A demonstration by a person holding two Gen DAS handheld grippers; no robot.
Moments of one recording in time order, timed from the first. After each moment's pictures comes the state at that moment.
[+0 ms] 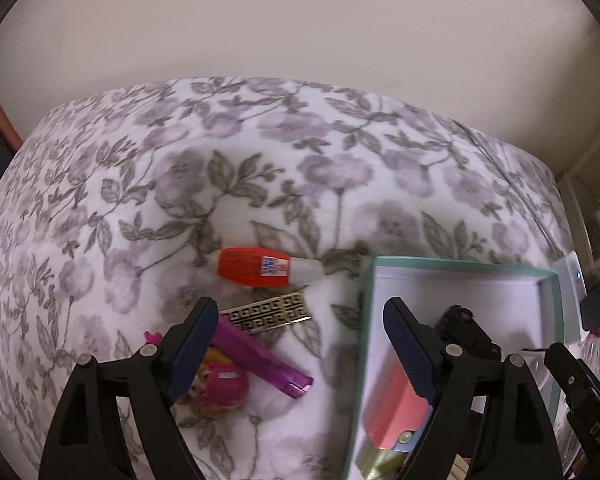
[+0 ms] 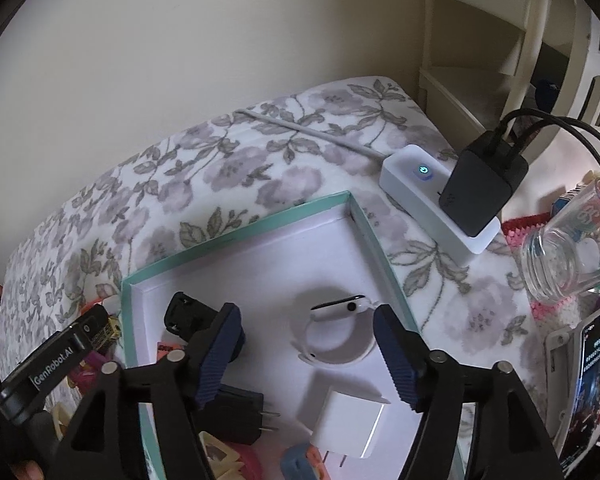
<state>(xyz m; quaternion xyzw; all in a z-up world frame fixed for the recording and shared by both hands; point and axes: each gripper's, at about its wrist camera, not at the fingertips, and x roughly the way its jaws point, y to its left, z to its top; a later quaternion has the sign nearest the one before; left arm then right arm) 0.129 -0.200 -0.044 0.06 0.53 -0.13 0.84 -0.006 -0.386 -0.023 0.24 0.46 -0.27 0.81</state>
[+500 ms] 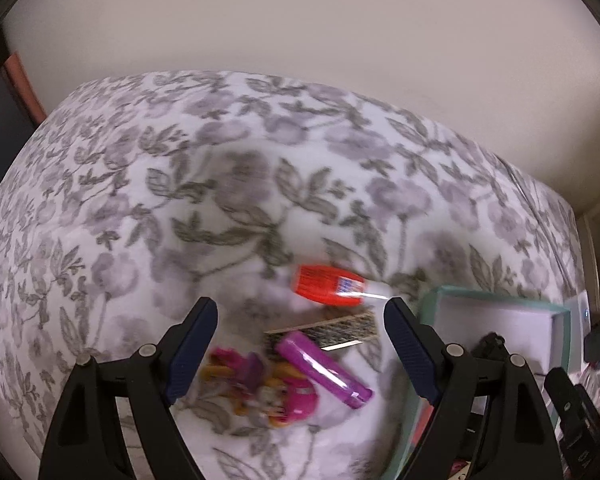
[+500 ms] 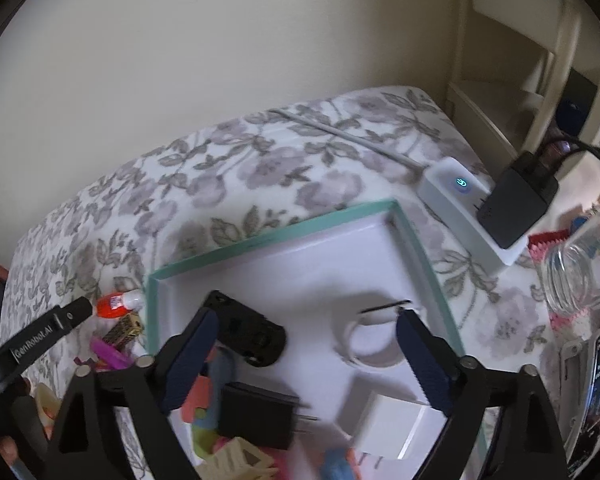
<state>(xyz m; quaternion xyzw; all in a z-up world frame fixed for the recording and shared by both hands) 0.154 -0.149 -0.032 0.02 0.53 -0.08 0.84 0.013 -0.361 -0.020 0.21 0.45 -0.24 0.83</state>
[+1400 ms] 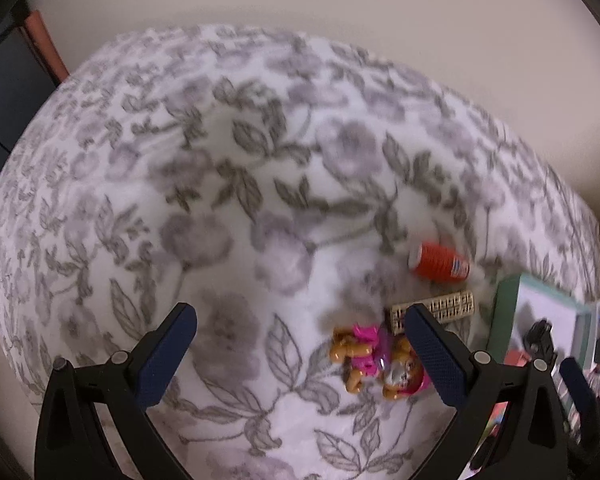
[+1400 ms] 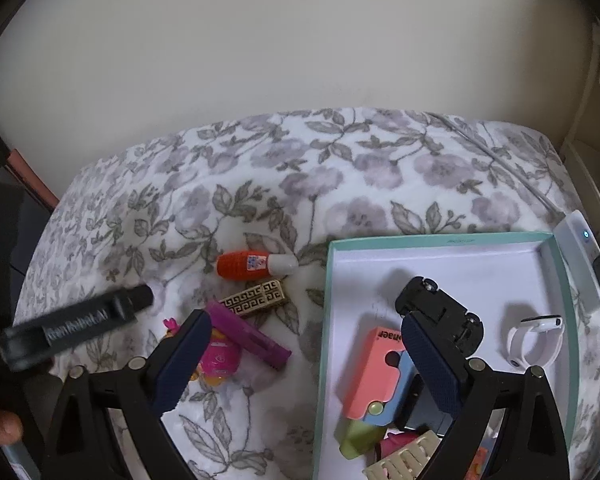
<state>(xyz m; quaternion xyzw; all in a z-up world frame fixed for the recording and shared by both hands) 0.165 -0.072 -0.049 0.01 0.60 -0.05 0.80 0.071 -0.248 -0.016 0.15 0.47 -0.11 0.86</state>
